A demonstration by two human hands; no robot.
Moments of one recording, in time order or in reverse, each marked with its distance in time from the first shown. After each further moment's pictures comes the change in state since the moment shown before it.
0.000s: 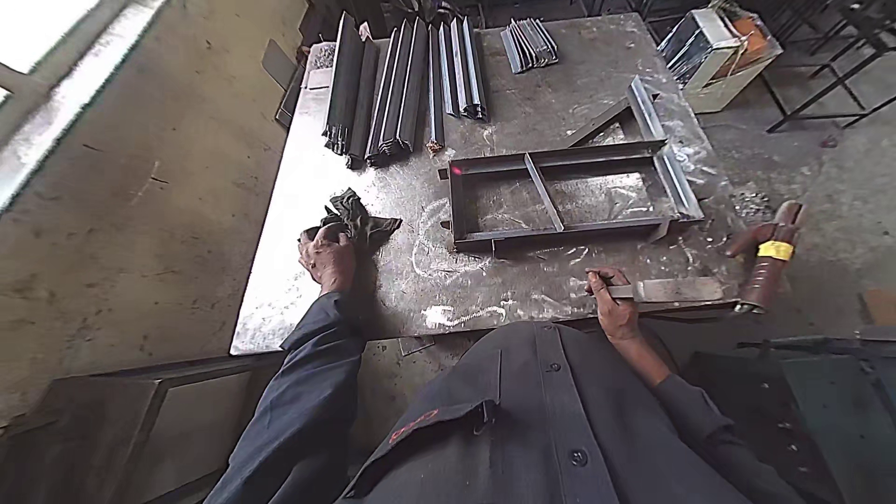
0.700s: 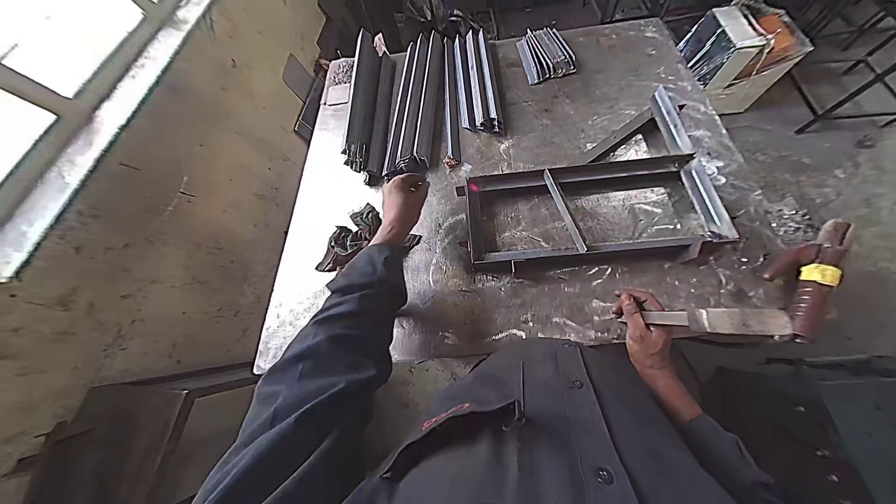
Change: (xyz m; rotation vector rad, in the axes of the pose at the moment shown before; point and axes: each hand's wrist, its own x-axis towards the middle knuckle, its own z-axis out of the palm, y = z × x) left_hand 0.056 0.158 0.011 -0.239 -0.328 0.432; right_hand 0.002 -0.008 0.005 -0.028 0.090 0.046
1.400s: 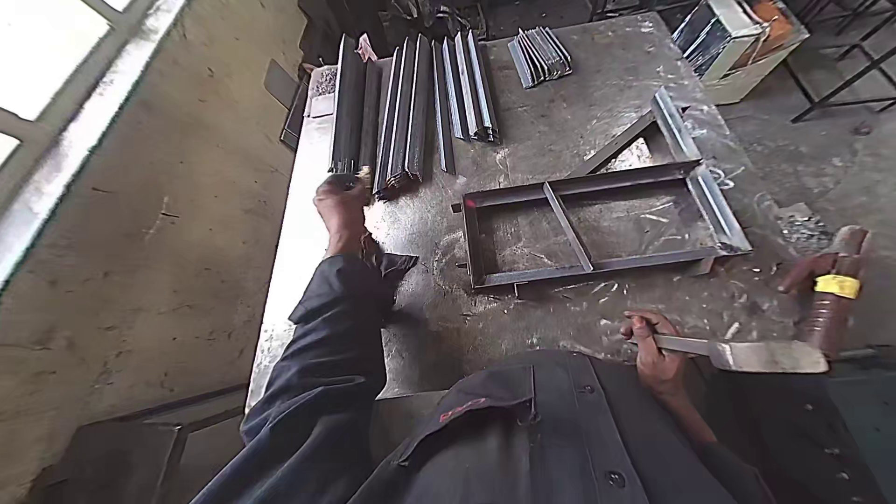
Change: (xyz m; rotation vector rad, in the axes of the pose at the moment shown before) left_hand 0.035 -0.025 -0.055 -0.110 0.252 -0.273; right_hand 0.003 0.002 0.002 -0.023 0.006 -0.034
